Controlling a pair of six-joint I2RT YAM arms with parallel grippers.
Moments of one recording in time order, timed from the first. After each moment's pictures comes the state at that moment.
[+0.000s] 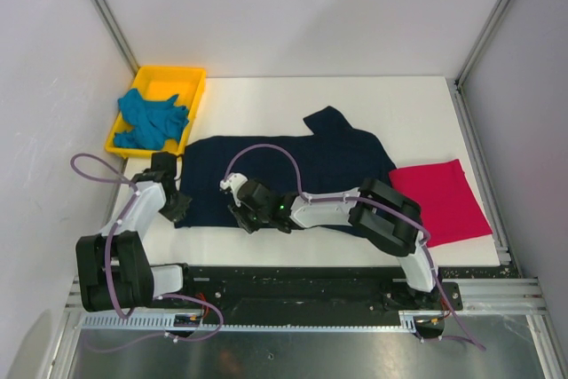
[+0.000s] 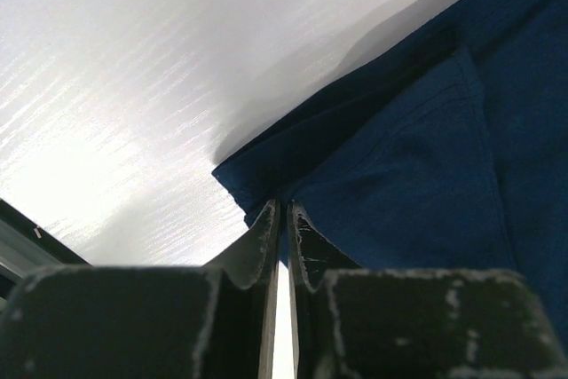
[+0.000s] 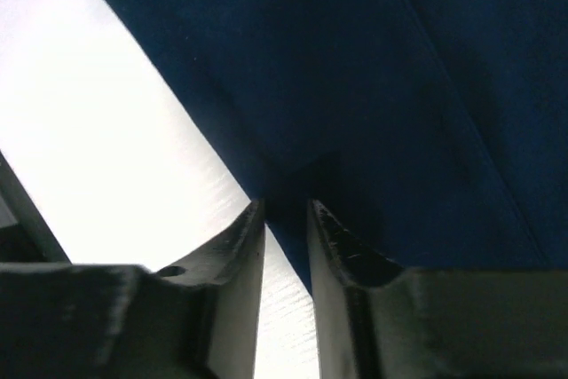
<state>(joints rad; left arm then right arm) 0.10 1.25 0.70 -0.76 -0.26 -0.86 1.15 2.04 1.30 0.03 0.00 0.25</state>
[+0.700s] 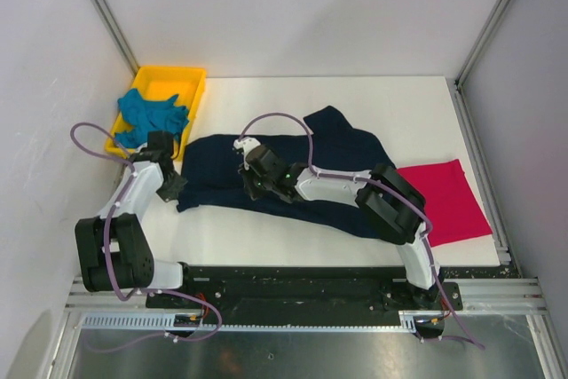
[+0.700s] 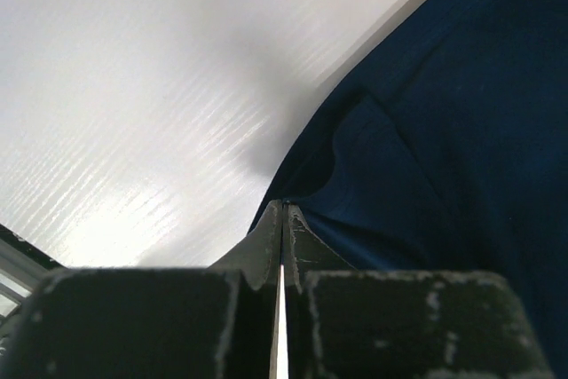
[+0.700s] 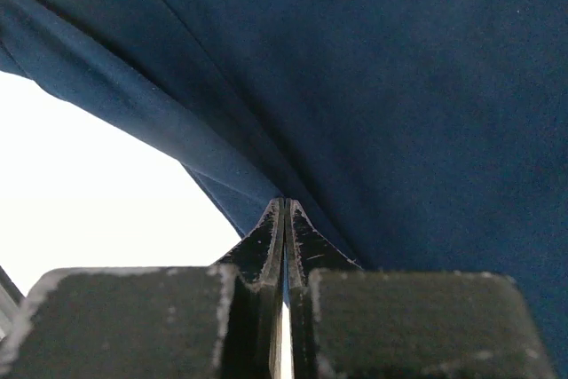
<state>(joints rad) 0.10 1.36 0.89 -0.77 -0.31 -0.70 1.00 2.07 1.45 -0.06 0.01 0.33</state>
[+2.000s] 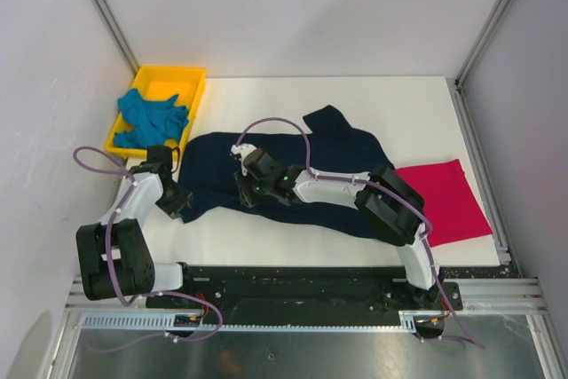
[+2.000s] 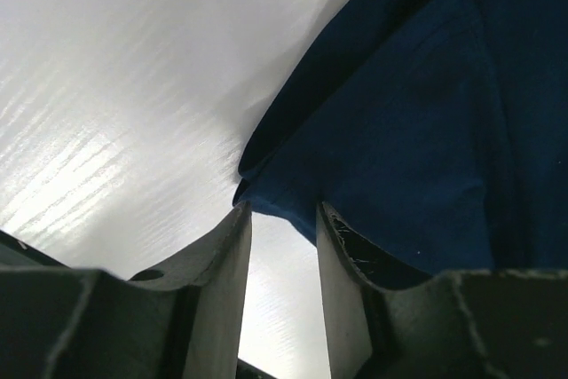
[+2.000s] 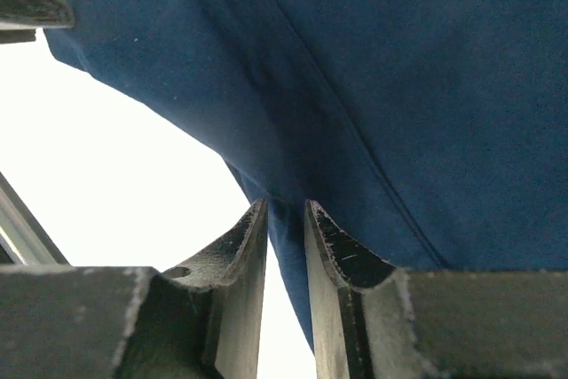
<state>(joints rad) 0.14 1.31 0.78 -0.77 -0.16 -0.76 1.01 2.07 1.47 -0.11 -0.07 0.39</state>
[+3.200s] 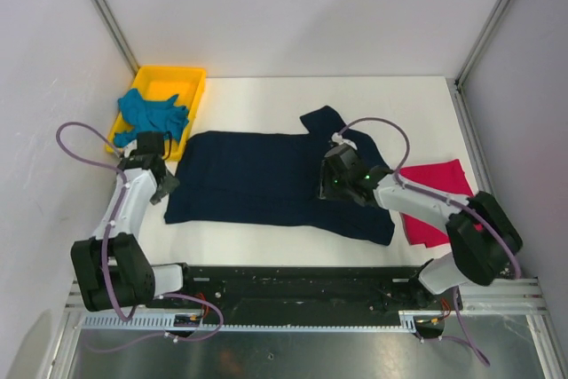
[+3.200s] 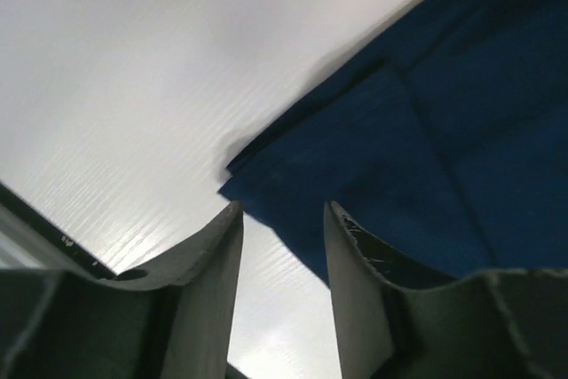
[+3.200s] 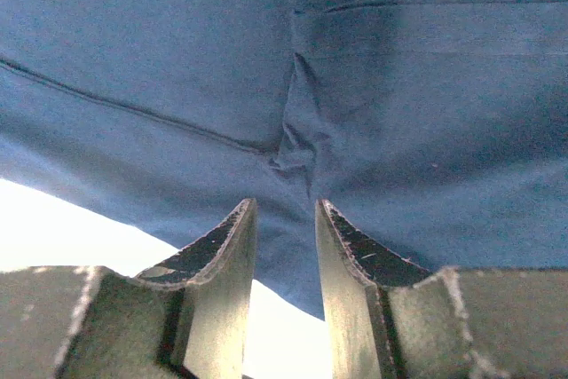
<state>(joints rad) 0.14 1.27 0.88 -0.80 -0.37 -0.62 0.72 1.52 0.91 -0.28 0.07 0.67</state>
